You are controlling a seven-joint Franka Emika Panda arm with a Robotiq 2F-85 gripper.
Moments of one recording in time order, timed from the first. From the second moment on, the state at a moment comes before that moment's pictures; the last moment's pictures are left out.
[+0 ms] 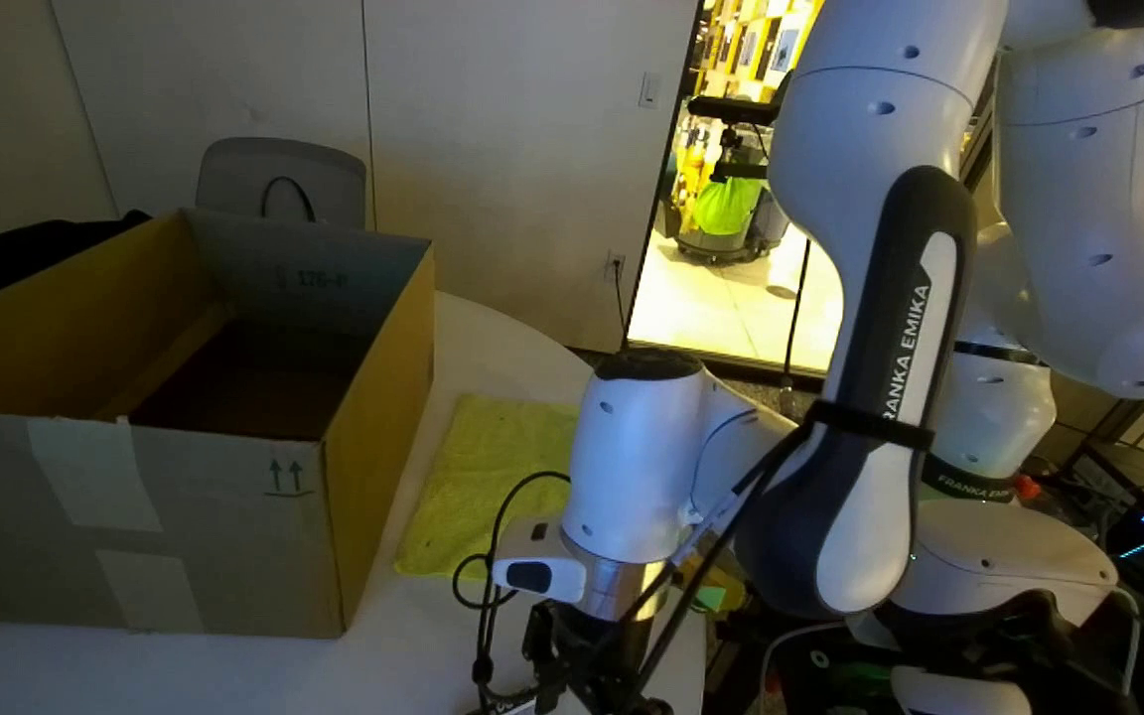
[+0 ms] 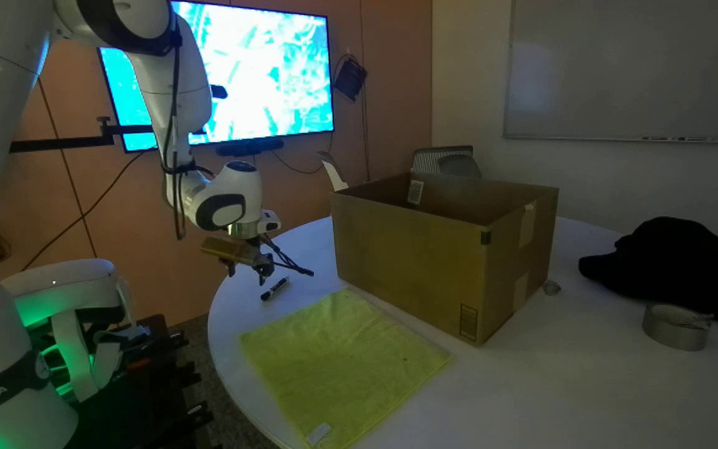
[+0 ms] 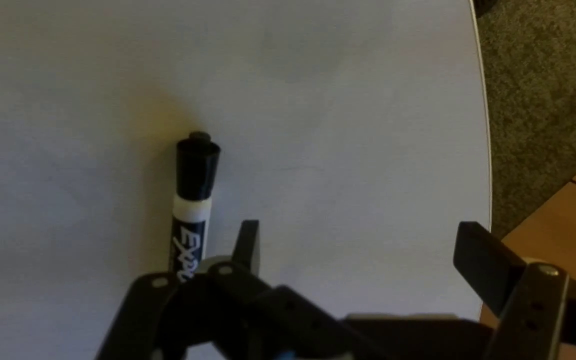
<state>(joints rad) 0.09 0.53 0.51 -2.40 0.16 3.01 -0.43</state>
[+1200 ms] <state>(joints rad) 0.40 0.58 0.13 -2.30 -0.12 3.14 -0.21</state>
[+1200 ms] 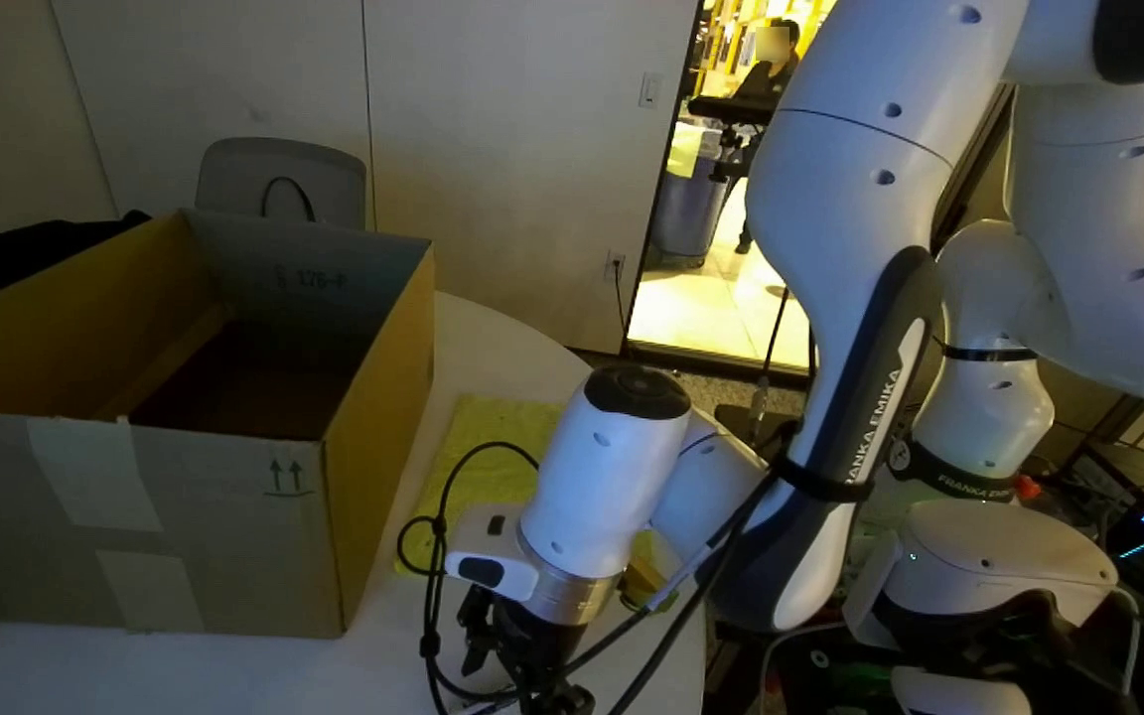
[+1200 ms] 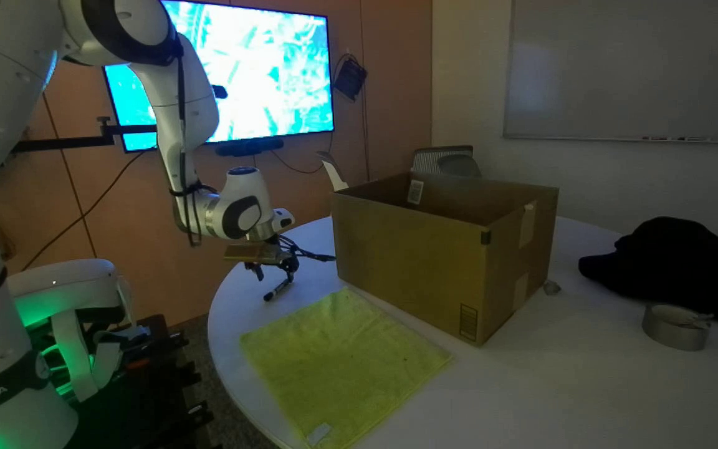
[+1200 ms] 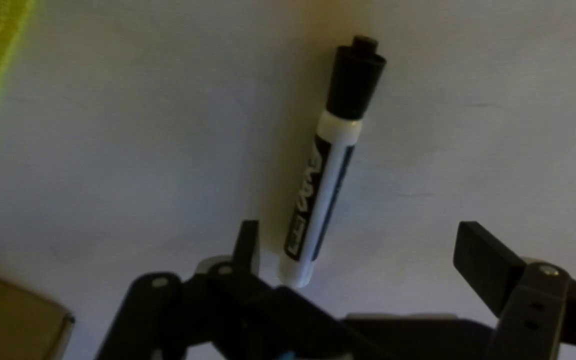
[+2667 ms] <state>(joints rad) 0.58 0.51 -0.06 -2.18 -0.47 2.47 -0.03</state>
